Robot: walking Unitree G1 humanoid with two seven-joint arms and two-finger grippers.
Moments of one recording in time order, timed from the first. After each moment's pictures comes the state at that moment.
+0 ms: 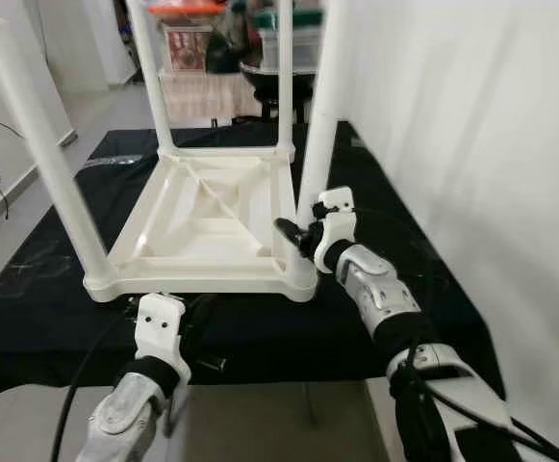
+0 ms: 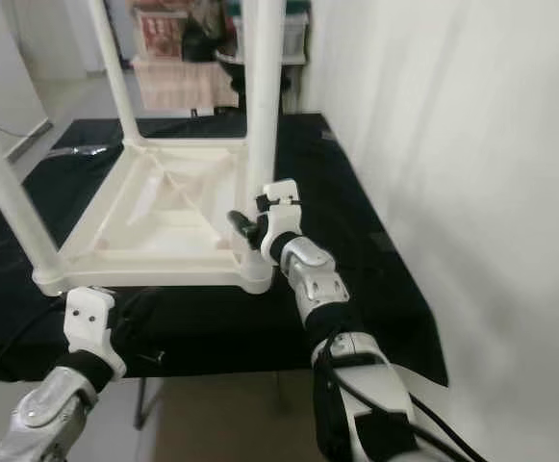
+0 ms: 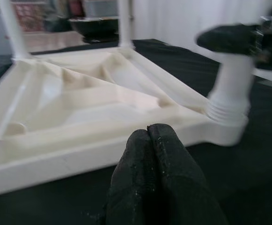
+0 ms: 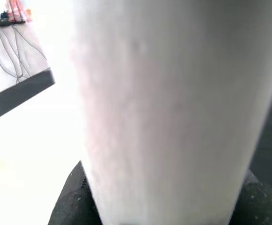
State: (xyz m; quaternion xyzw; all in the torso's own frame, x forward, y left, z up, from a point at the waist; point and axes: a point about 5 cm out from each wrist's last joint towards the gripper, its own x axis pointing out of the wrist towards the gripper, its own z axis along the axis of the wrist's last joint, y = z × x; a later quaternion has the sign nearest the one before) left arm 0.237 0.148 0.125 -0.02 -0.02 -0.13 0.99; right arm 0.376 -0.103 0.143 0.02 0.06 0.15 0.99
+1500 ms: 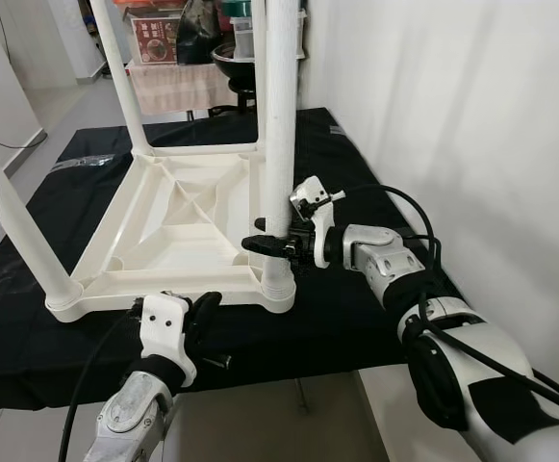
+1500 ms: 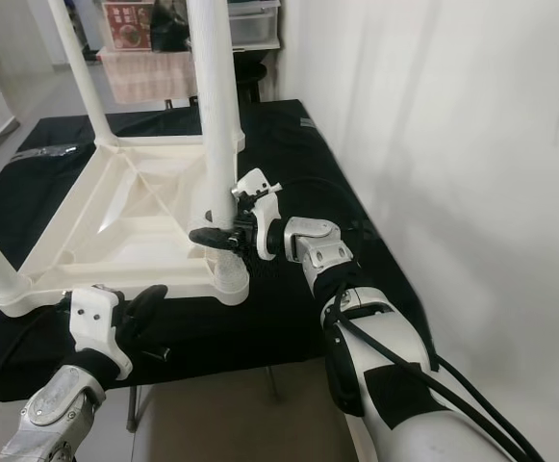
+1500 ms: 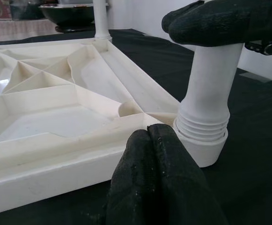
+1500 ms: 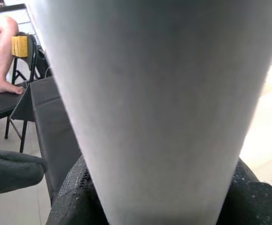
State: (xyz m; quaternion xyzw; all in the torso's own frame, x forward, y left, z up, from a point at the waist) left arm 0.239 0.145 0.127 -0.02 -0.03 -0.14 0.99; right arm 0.385 -0.083 0.184 -0.04 0.07 0.54 0.84
